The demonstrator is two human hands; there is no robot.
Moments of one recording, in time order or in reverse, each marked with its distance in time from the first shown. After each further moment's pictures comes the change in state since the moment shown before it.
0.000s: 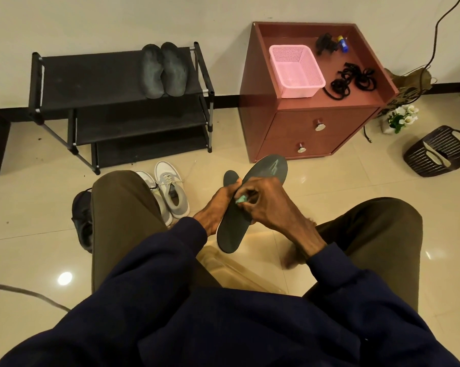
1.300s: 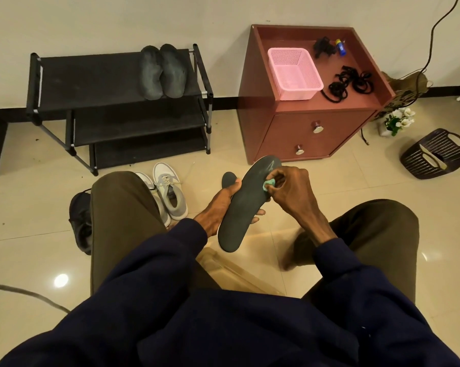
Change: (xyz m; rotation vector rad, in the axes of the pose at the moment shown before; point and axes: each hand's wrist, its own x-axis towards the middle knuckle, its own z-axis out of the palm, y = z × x) left_hand 0.006 0.000 0.002 -0.015 -0.045 -0.023; right_hand 0.004 0.042 -0.026 -0.088 0.278 0.228
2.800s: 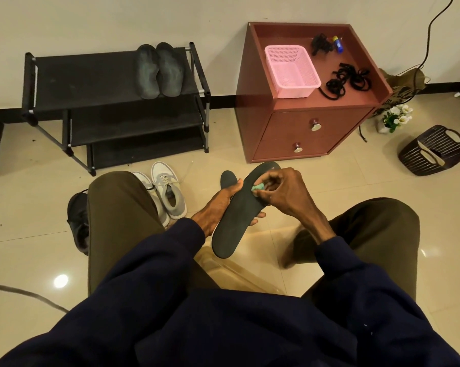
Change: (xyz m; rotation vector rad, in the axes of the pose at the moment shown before) left_hand -0.004 0.002 0.003 0.041 -0.139 -0.037; right_hand -0.003 -0.001 0.001 0.152 -0.147 0.037
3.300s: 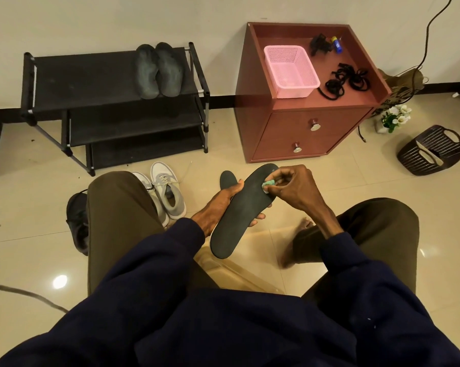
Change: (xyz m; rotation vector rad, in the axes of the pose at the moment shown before) left_hand 0.005 -0.002 -0.006 0.012 -0.108 0.012; right_hand 0.008 0.019 -0.017 0.069 0.033 0.112
